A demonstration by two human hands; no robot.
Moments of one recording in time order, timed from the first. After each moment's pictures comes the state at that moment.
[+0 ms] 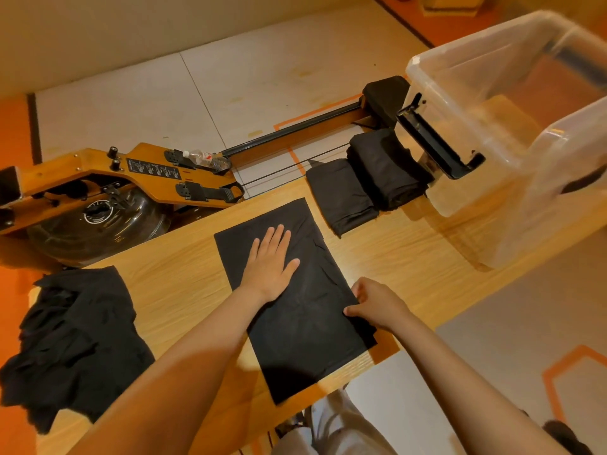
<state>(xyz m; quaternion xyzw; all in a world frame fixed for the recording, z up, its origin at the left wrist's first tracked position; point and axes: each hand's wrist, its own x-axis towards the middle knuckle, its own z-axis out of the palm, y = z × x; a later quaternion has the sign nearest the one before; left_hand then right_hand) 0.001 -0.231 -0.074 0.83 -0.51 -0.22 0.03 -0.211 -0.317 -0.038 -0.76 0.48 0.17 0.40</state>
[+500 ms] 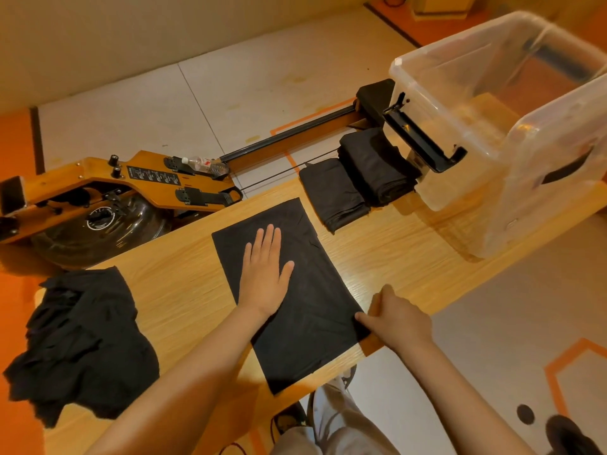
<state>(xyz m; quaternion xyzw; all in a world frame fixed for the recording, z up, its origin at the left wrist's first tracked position) -0.029 -0.207 -0.061 0.85 -0.49 -0.13 0.10 -0.255 -0.289 -0.020 -0.79 0.54 0.18 0.22</state>
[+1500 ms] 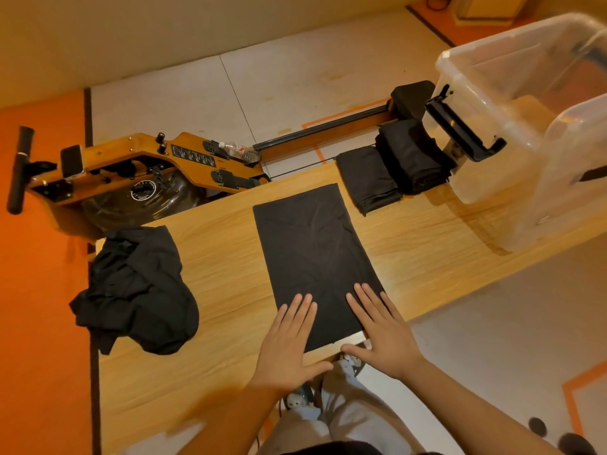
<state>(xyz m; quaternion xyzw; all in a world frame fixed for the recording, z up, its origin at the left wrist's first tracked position) -0.115 -0.053 -0.088 0.79 -0.59 -0.18 -0.02 -0.283 -0.218 -0.097 -0.97 0.22 0.07 0.10</state>
